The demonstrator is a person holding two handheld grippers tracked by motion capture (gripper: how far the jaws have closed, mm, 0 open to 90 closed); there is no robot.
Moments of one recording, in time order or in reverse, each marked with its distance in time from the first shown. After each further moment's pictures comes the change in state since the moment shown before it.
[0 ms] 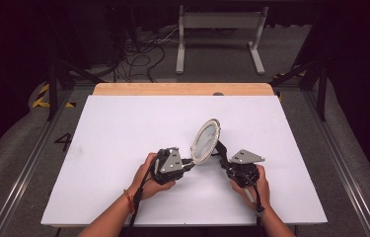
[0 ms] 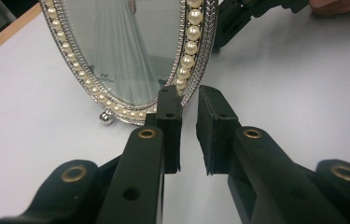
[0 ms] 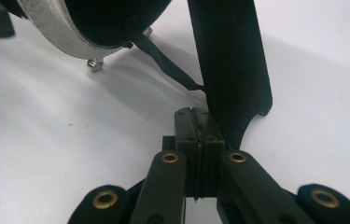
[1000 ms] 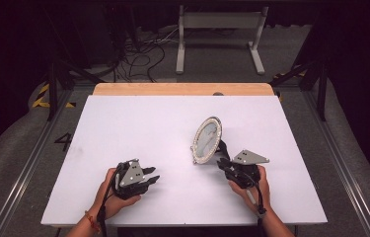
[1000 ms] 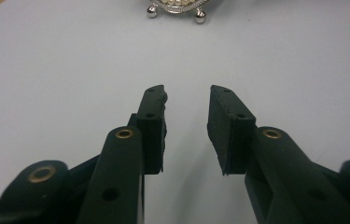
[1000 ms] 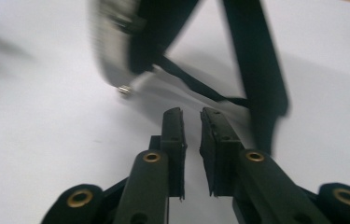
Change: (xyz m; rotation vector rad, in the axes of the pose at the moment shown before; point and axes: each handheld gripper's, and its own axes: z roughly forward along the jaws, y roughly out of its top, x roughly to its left) left arm -0.006 -0.065 -0.079 0.071 0.110 -0.121; right arm 0.009 0.005 -0.010 -0.080 0.075 0.020
